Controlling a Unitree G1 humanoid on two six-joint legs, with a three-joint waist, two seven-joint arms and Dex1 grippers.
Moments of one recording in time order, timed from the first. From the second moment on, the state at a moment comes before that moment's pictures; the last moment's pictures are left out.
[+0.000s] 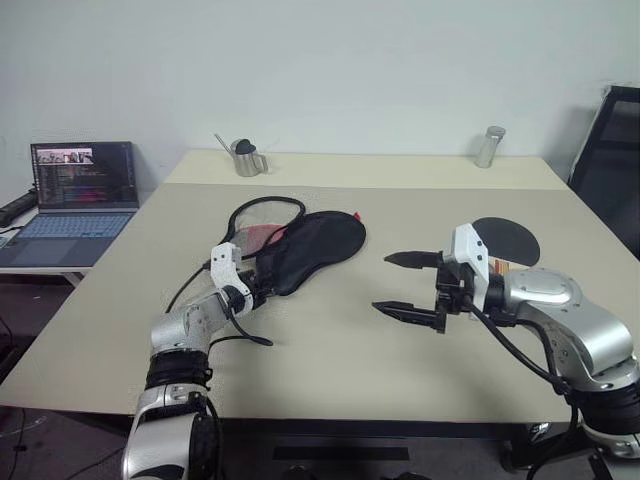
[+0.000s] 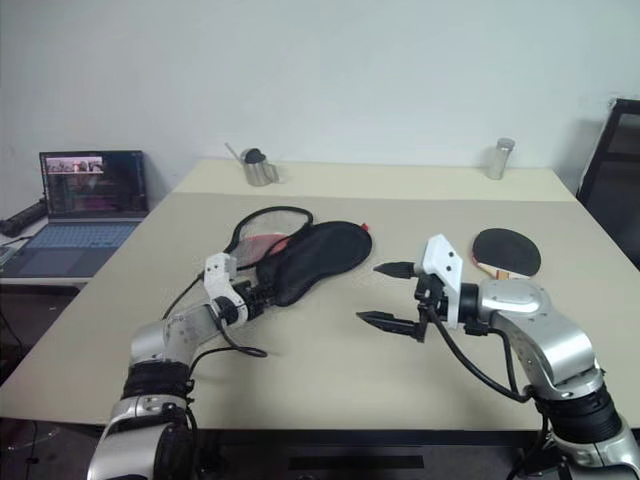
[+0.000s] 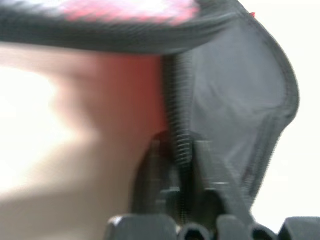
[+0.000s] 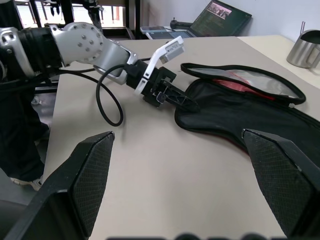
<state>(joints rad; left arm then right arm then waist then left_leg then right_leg) -0.67 0.32 0.32 0.44 -0.47 0.79 -0.42 -0.52 -0.64 0.06 -0.38 0.49 0.62 0.94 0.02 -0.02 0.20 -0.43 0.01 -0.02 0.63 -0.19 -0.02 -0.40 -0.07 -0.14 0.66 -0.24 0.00</state>
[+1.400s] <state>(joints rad) -0.29 0.53 0.03 -0.07 -0.52 0.84 -0.63 -0.49 -0.66 0.02 -0.40 0.54 0.68 0.86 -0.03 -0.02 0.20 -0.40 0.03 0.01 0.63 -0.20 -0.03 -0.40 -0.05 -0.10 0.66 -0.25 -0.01</state>
